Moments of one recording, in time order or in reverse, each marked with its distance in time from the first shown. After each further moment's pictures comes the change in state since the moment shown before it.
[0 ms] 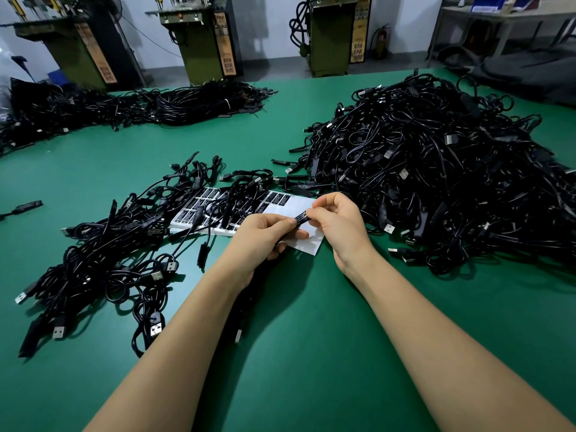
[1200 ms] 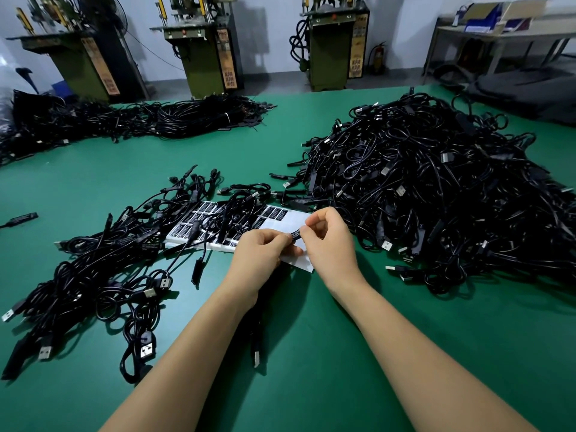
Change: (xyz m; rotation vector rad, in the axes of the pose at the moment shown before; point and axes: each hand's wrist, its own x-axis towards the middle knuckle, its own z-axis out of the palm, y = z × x) left_hand -0.004 -0.002 0.014 0.018 0.169 0.055; right_hand -0.009 0.007 0.008 -0.287 0.074 -0.231
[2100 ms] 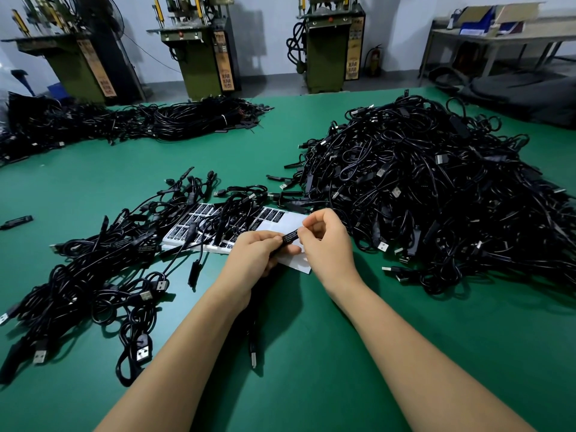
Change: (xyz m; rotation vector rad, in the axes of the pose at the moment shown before) left_hand -0.002 0.009 -0.004 -0.039 -0.046 -0.077; right_hand 0.000 -0.003 -0.002 0.025 0.005 0.027
